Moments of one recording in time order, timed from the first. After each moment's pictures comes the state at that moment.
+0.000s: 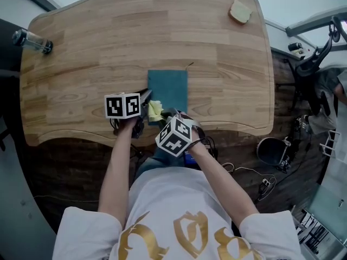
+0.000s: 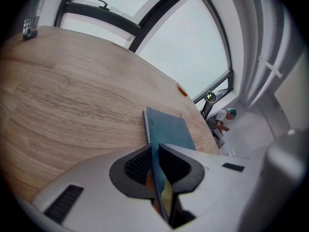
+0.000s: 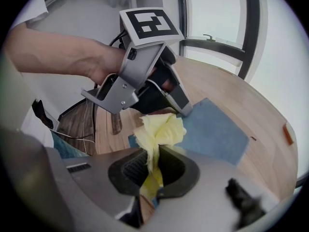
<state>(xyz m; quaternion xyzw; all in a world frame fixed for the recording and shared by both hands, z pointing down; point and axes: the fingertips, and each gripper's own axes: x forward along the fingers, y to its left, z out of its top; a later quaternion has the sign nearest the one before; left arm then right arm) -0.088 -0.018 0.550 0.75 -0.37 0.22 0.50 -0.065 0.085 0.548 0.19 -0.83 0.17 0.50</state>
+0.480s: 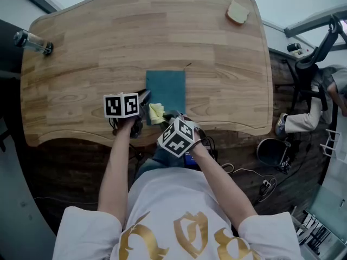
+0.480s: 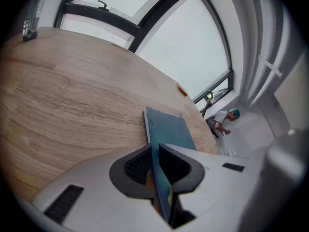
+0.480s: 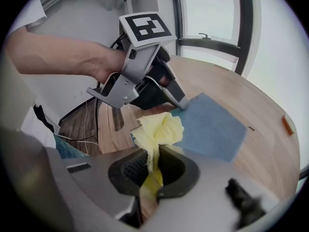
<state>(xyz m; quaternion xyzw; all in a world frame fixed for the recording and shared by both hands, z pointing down) -0.088 -0.019 0.550 0.75 -0.38 0.22 0.50 -0.053 0.094 0.549 0.20 -0.83 0.19 0.49</state>
